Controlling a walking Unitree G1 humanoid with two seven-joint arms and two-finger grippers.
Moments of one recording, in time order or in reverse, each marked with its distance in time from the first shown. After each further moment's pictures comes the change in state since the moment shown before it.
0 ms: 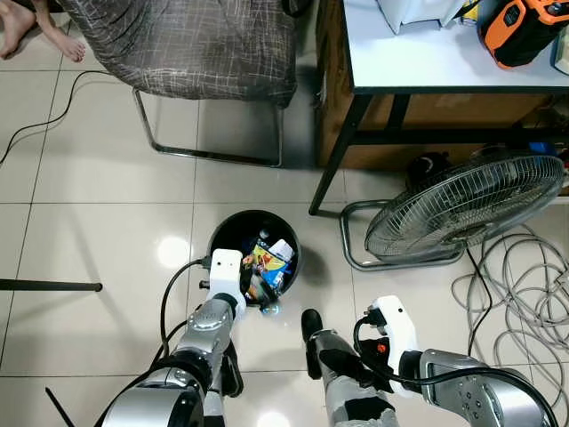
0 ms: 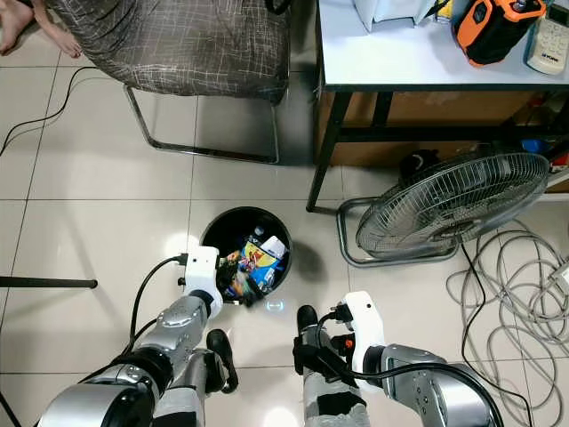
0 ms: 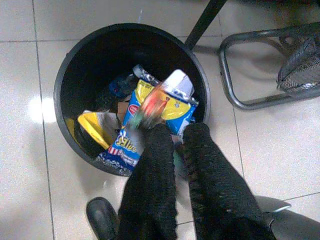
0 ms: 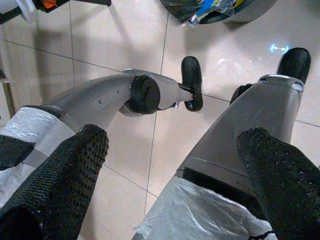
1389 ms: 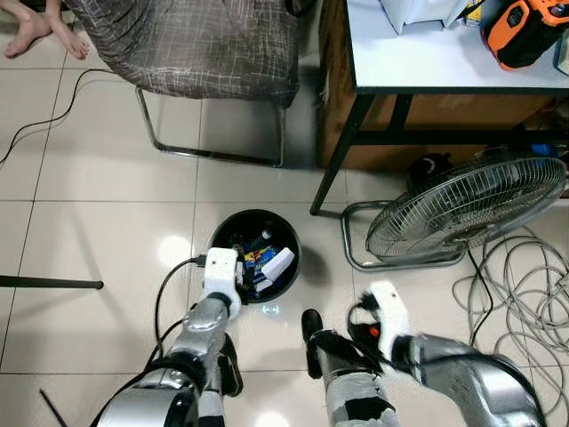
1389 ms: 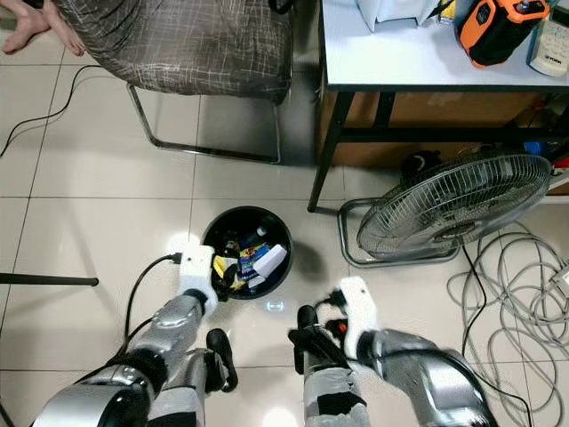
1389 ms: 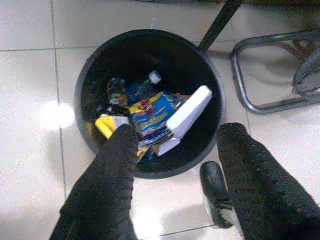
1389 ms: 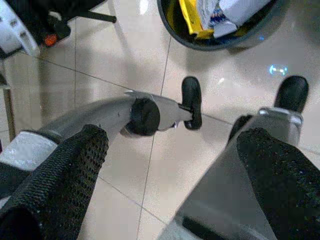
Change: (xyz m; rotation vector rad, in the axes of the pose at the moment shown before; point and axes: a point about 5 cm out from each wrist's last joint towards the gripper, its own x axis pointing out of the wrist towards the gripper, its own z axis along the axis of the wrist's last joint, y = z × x) left arm -0.005 0.017 -0.003 0.035 -0.021 0.038; right arm 0.016 0.001 0.024 -0.040 -0.064 0.016
